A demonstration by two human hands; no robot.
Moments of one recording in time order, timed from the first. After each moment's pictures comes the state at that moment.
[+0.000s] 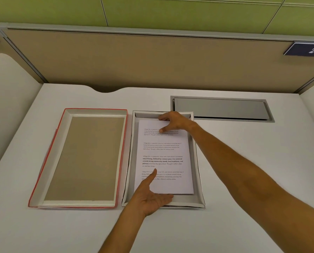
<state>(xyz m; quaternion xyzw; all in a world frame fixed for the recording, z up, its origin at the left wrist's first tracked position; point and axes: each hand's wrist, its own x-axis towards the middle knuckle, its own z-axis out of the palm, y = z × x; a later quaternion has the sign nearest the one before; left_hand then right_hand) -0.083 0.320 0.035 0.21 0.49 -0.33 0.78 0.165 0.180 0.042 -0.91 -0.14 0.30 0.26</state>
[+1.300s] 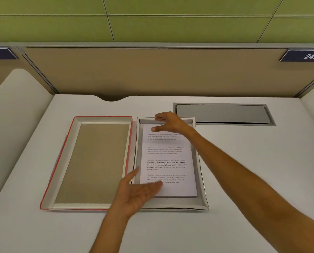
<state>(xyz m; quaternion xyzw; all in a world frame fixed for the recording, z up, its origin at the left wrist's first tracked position) -0.086 0.380 0.060 0.19 0.39 -0.29 0.85 0.143 0.205 0.078 -0.87 -0.11 0.25 0.40</state>
